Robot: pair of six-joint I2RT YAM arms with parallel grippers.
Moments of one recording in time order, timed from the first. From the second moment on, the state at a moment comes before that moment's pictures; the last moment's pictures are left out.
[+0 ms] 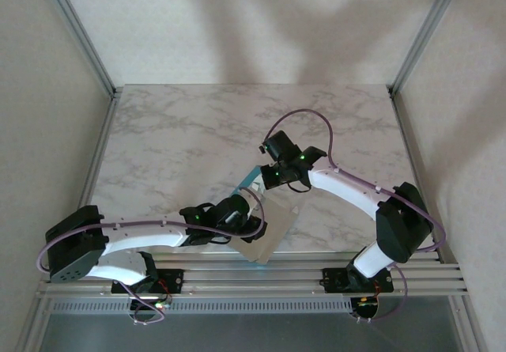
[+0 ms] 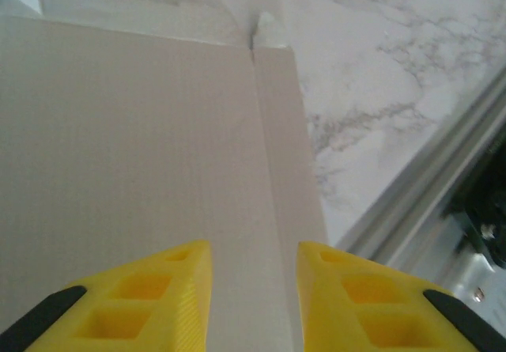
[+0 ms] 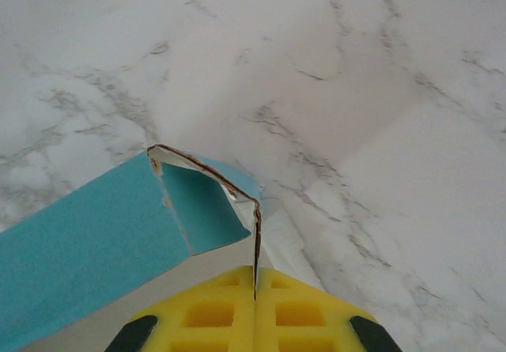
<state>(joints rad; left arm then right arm) -1.10 1.33 0.63 -0.04 -0.01 -0.63 0.77 1.56 1.16 -0.65 0.03 0.33</state>
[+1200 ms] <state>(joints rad) -1.08 1.53 0.62 0.09 -0.02 -0.62 0.76 1.50 1.13 -0.66 0.09 0.37</state>
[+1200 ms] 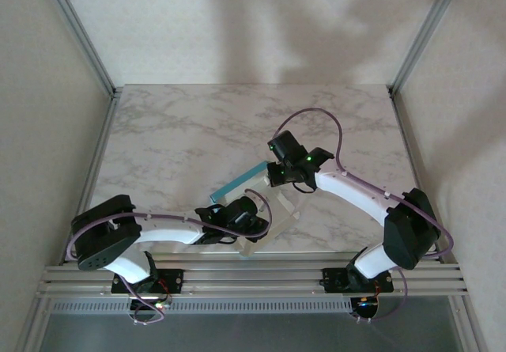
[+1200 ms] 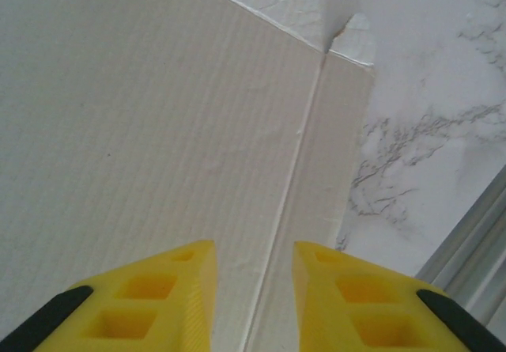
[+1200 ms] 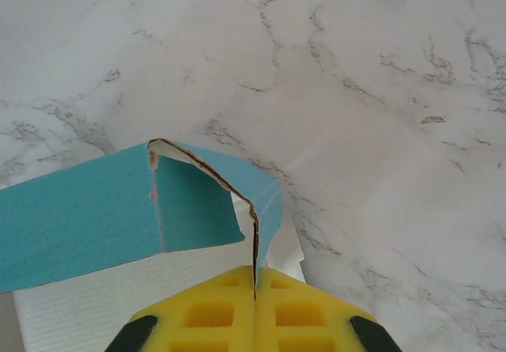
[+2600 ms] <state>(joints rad) -1.09 1.63 0.67 0.08 -0.07 -0.62 0.75 1.54 1.16 -0.73 -0.02 0.34</state>
